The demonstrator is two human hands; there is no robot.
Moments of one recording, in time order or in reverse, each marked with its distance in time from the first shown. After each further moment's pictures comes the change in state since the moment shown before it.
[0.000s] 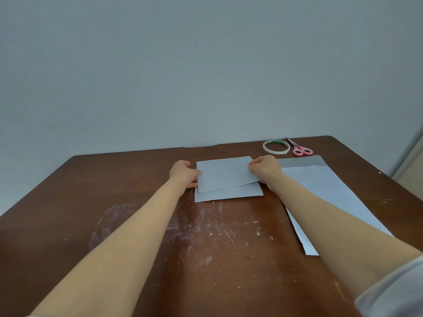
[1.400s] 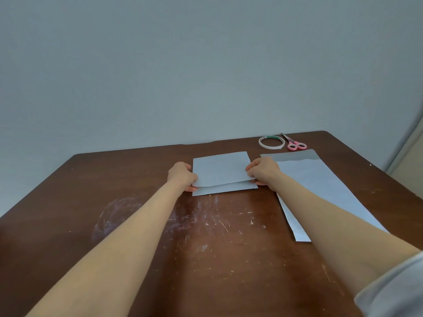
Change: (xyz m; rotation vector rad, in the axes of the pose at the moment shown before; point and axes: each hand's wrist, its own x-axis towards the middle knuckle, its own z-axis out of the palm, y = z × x) left_hand -0.034 -0.002 0.001 0.275 0.023 0.026; right_hand -0.026 0.008 -0.013 -0.075 -0.119 0.024
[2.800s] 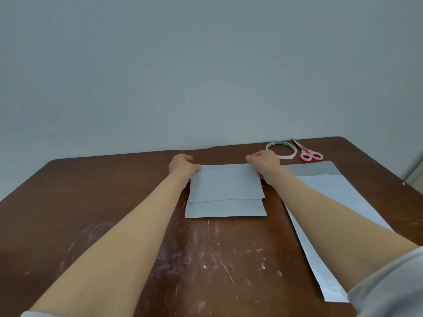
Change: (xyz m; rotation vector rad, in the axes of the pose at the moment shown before) left_hand 0.095 0.027 0.019 -0.093 0.068 -0.004; right_hand 0.084 -0.026 0.009 0.046 0.140 0.010
